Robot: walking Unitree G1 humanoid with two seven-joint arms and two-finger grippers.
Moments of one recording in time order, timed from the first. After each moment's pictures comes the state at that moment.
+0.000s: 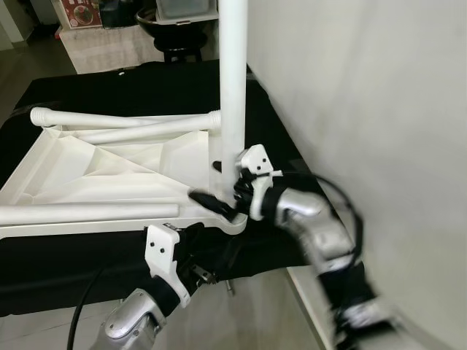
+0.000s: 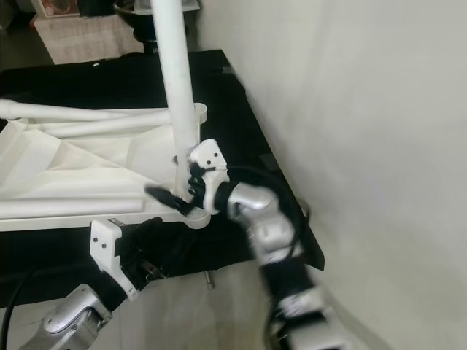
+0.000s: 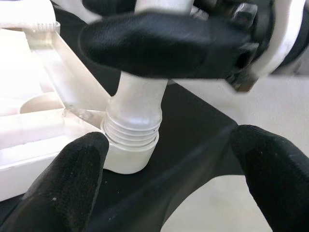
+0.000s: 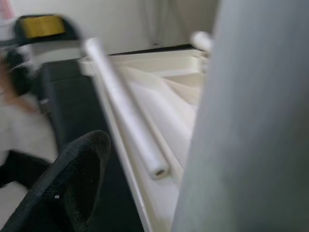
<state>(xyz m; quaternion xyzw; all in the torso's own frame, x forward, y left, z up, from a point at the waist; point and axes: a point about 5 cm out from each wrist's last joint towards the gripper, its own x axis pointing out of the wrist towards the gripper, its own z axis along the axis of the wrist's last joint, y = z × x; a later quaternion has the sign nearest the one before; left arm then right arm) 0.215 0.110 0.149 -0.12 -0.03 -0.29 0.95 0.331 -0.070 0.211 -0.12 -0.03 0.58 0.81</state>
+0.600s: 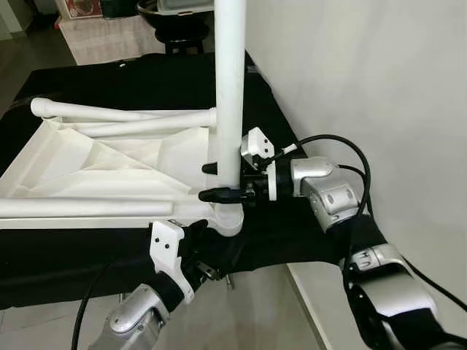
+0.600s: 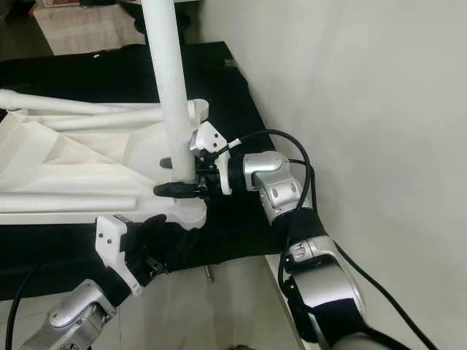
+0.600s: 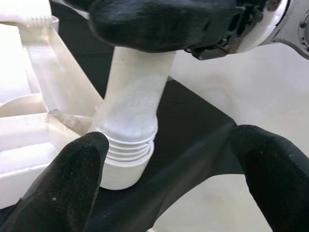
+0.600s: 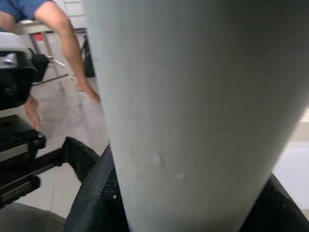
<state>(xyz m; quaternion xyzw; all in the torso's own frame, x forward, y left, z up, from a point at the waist) 0.214 0.105 0.147 -0.13 -0.02 -0.29 0.95 0.351 -0.078 0.220 -0.12 0.01 0.68 0.72</state>
